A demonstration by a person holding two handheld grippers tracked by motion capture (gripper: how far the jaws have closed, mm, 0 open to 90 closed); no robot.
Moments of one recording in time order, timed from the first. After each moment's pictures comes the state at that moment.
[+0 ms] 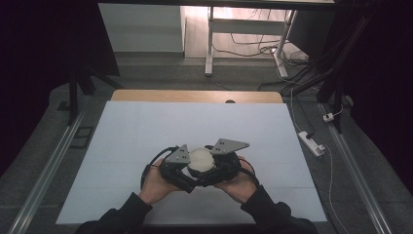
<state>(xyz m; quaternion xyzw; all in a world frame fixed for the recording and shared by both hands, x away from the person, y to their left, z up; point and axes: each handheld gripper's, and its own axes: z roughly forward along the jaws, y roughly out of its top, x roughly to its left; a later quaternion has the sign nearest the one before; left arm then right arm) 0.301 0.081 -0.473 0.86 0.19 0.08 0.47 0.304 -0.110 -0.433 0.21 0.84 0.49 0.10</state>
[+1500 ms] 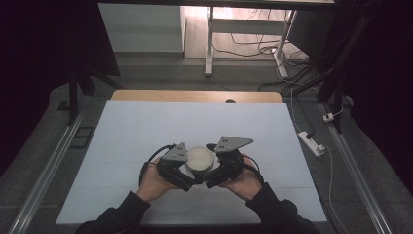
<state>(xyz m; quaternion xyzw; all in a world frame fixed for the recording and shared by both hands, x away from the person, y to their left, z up) 0.306 0.089 -0.471 0.86 0.18 0.07 0.48 0.308 -0.117 -0.424 0.19 0.84 0.50 0.07</state>
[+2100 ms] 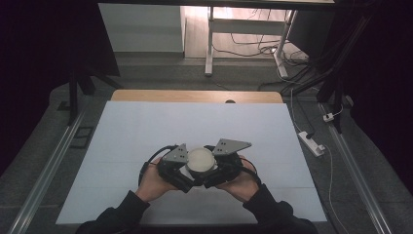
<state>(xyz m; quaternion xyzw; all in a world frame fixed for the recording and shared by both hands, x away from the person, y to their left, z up) 0.302 0.087 -0.467 0.86 0.15 0.06 0.47 0.305 -0.115 -0.430 0.18 0.84 0.51 0.08</state>
